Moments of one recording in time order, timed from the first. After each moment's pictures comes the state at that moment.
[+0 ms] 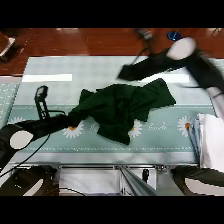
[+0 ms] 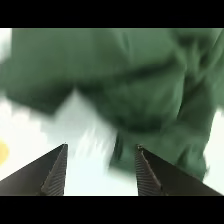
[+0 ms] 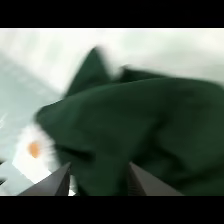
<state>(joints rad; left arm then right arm) -0.42 -0.63 0.47 1.23 -0.78 -1.88 0.24 -1.40 1.49 -0.97 1.16 1.45</state>
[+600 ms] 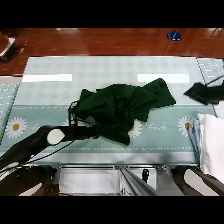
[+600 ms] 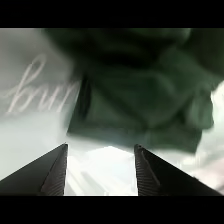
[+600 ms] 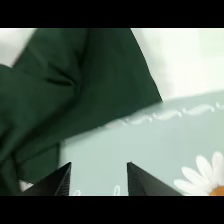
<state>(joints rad) -0.67 -1.01 0.46 0.97 -0.53 -1.83 -0.38 -1.07 0.94 -1.09 1.16 1.40</state>
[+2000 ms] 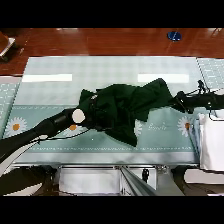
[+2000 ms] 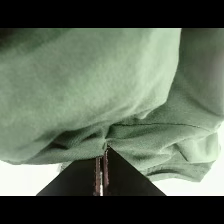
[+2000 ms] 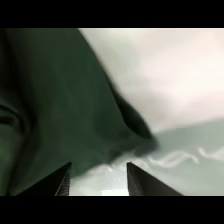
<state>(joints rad) -0.68 -1.34 0.75 0.87 -0.65 -1.69 -0.40 -1.52 0.93 -0.82 1.02 1.33</state>
